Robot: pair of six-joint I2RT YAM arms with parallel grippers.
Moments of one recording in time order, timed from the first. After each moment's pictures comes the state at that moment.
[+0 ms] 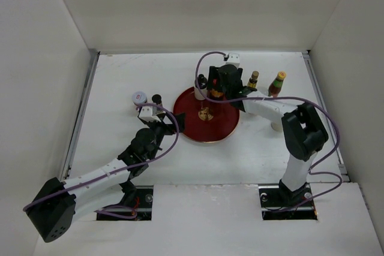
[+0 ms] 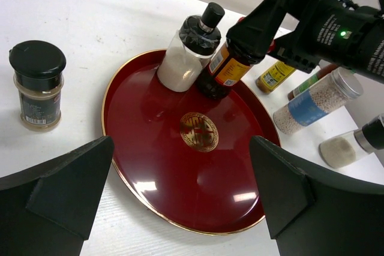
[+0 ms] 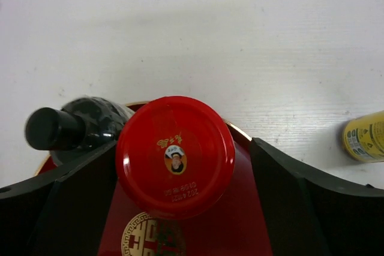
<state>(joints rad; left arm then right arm) -0.77 0.88 0.26 0.59 -0.46 -0.51 0.56 1.82 1.25 0.10 0.41 0.39</state>
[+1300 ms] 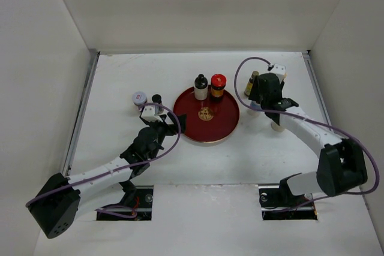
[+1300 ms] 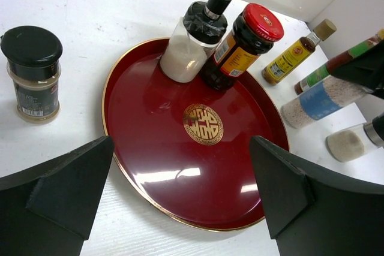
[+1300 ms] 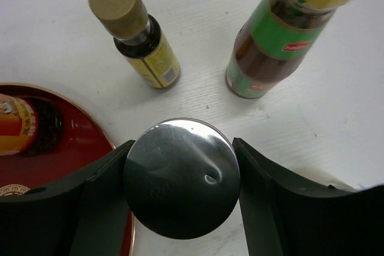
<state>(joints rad) -0.76 0.94 0.25 0.61 -0.44 -0.52 0.32 1.42 0.93 -0.13 0.47 0.39</state>
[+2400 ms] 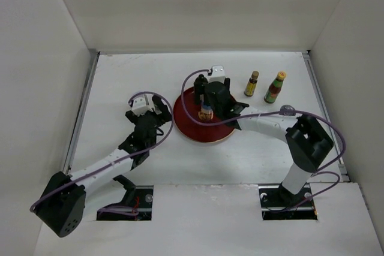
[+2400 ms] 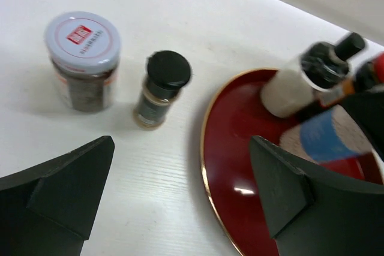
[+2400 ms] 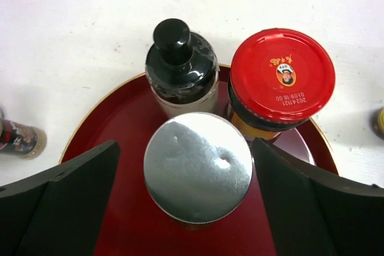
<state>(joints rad) -0.63 0.97 0.35 0.39 -0.66 -0.52 0.78 1.73 1.14 0.17 0.54 0.30</state>
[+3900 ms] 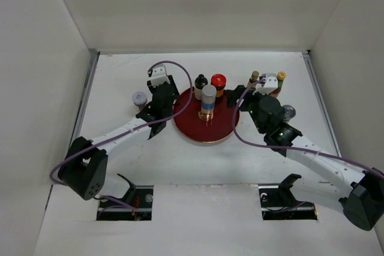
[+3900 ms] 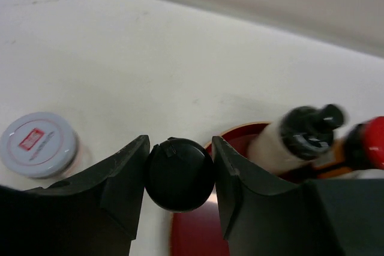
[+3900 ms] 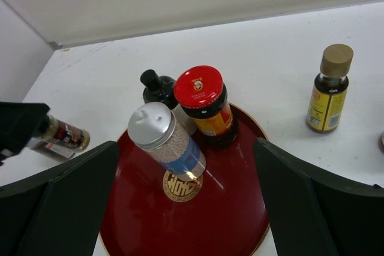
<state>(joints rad) -0.59 1.38 0.79 0.32 -0.70 -0.39 0.66 1.04 0.70 0.26 0.43 0.36</state>
